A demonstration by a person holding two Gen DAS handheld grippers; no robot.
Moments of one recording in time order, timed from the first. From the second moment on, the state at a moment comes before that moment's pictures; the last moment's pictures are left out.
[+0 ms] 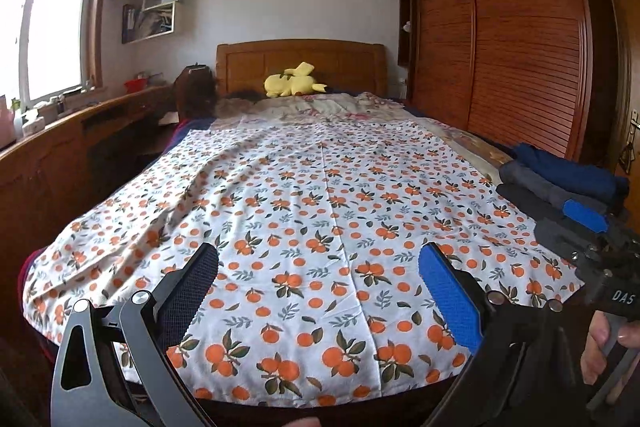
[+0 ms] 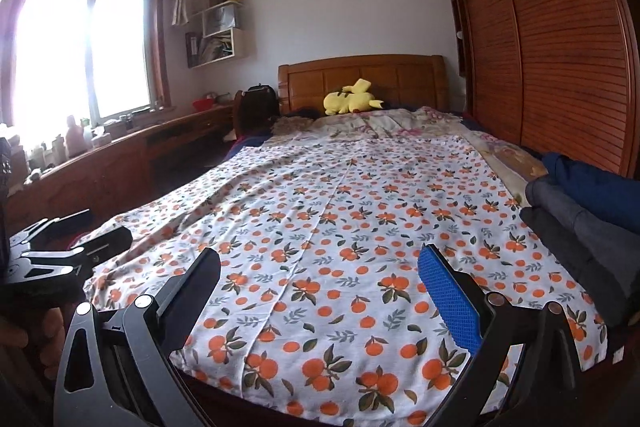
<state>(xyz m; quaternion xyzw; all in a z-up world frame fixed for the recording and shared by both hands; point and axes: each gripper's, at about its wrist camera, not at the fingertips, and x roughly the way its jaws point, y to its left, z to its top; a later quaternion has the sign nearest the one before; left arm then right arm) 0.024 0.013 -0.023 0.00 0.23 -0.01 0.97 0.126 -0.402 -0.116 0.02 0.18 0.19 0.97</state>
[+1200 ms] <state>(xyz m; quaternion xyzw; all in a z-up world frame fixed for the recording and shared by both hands) 0.019 0.021 -0.029 -0.01 0.22 0.00 0.98 0.128 -0.400 -0.121 0.01 0.18 0.18 0.97</state>
